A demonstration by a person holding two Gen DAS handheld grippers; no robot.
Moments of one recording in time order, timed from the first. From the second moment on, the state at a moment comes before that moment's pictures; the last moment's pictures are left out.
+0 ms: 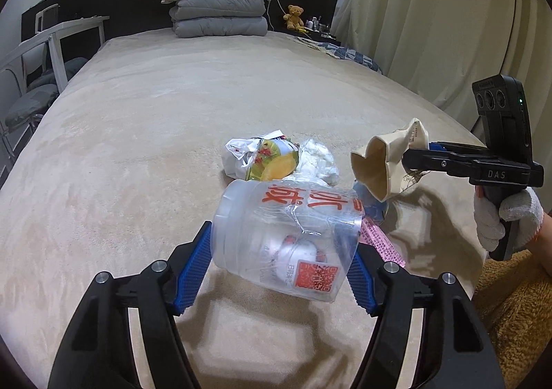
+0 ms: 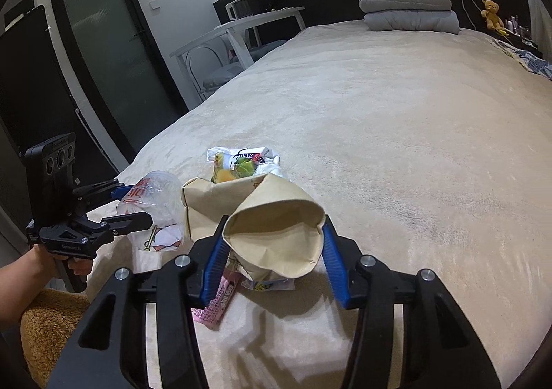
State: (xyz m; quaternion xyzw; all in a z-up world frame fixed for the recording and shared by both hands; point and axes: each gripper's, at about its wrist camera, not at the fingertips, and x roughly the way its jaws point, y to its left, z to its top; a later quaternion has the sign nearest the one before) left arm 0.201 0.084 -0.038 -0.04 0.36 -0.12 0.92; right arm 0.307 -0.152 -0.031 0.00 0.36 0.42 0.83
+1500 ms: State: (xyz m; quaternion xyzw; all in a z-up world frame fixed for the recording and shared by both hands) left arm 0.038 0.015 0.007 -0.11 0.25 -0.10 0.96; right arm 0.138 -0.257 -0.020 0.11 0.32 0.36 0.87
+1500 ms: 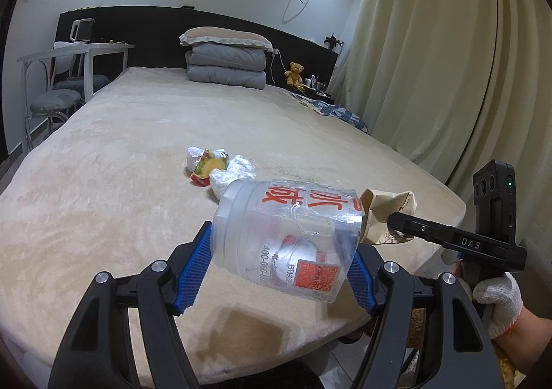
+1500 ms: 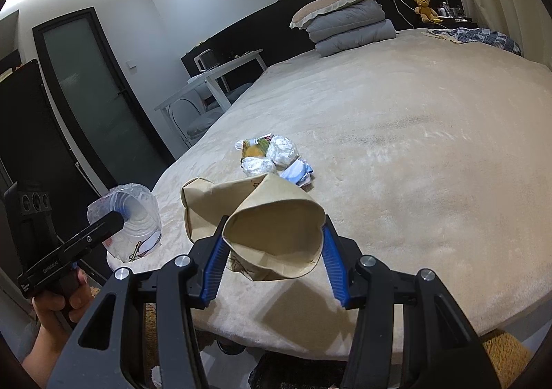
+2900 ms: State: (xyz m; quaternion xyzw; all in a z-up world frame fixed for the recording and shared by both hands) left arm -0.030 -0.034 -0.078 -0.17 0.39 -0.08 0.90; right arm 0.060 -0.254 -0.097 0.06 0.46 0.33 0.82
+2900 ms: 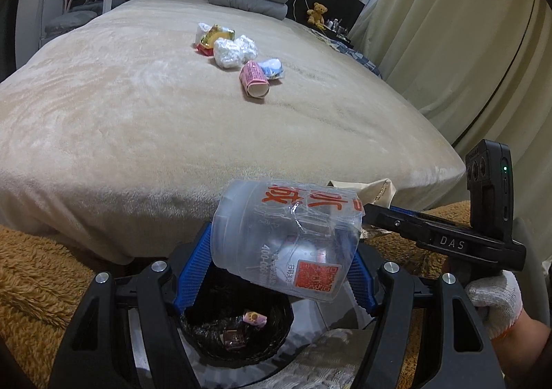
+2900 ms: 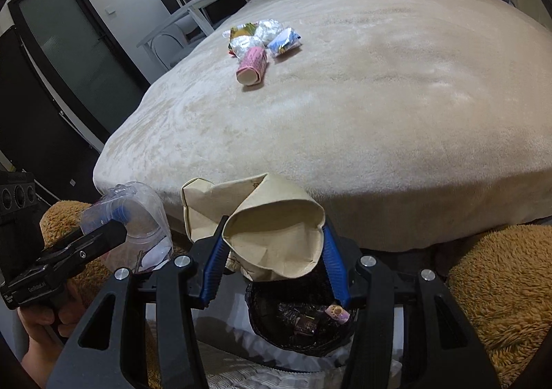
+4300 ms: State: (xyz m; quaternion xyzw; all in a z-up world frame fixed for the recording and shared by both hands) left arm 0.011 -0.042 -0.196 -0.18 0.62 -0.01 0.76; right arm 0.081 -0.212 -0.209 -0.02 0.68 0.25 0.69
